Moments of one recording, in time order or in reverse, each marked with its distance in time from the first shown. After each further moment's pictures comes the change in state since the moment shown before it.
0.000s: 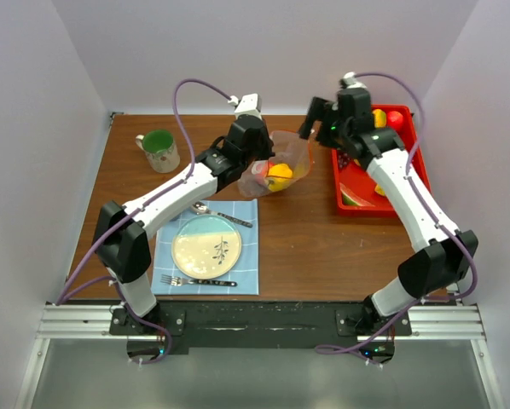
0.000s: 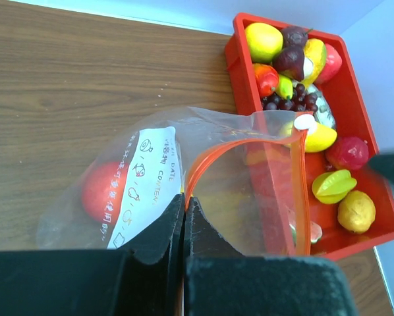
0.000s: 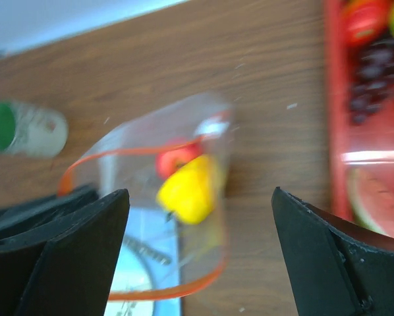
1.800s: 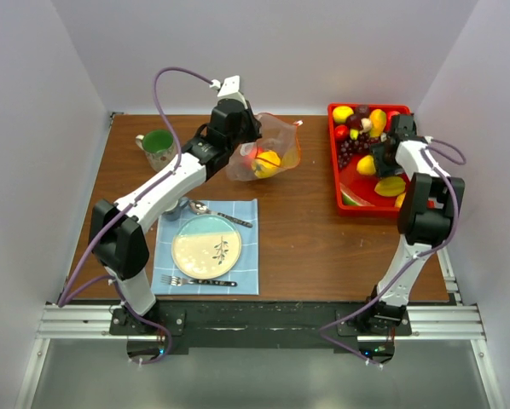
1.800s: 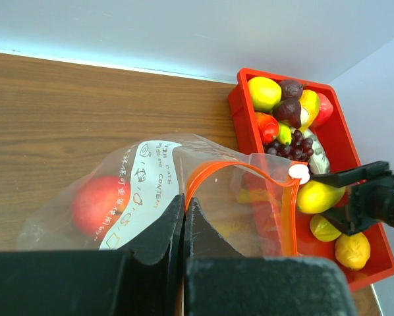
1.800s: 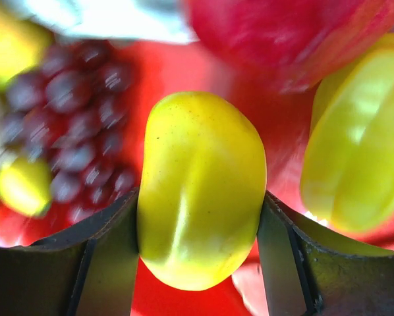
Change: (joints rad) left arm 0.108 0.002 0.045 0.058 0.055 0.035; right arm -0.518 0.446 -0.089 0.053 0.072 0.680
